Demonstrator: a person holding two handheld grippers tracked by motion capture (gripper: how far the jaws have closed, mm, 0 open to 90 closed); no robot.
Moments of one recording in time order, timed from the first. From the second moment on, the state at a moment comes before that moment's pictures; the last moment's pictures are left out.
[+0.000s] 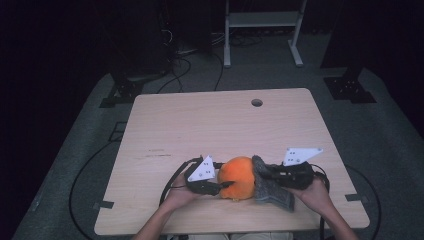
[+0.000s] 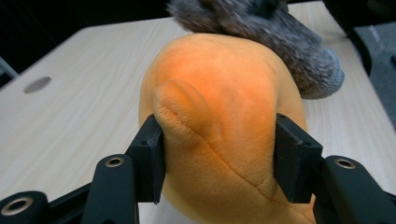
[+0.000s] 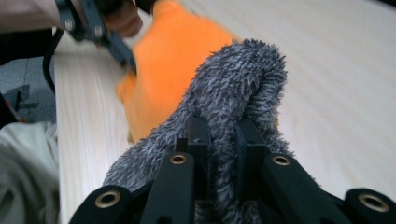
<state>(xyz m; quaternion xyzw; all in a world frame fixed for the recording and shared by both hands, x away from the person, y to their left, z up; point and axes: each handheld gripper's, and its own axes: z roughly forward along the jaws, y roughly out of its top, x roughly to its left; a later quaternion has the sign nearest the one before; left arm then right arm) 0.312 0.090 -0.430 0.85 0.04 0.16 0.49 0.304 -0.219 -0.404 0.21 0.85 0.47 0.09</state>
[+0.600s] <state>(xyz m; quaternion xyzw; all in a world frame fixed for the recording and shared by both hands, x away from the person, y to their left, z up) 0.306 0.090 -0.434 0.85 0.00 0.17 0.49 0.313 -0.214 -0.393 0.19 0.85 0.49 0.07</state>
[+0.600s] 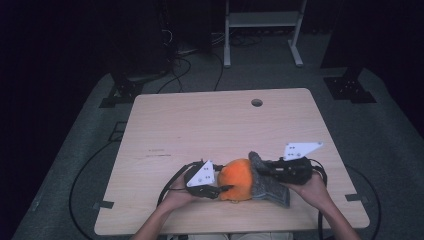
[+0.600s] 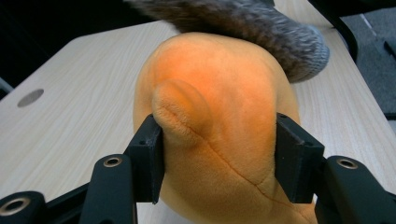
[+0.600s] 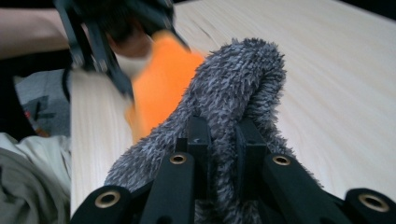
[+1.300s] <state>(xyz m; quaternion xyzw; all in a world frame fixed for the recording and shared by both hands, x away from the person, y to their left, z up) 0.312 0.091 -0.435 0.85 0.05 0.15 0.50 0.312 -0.184 -0.386 0.16 0.88 0.45 0.08</state>
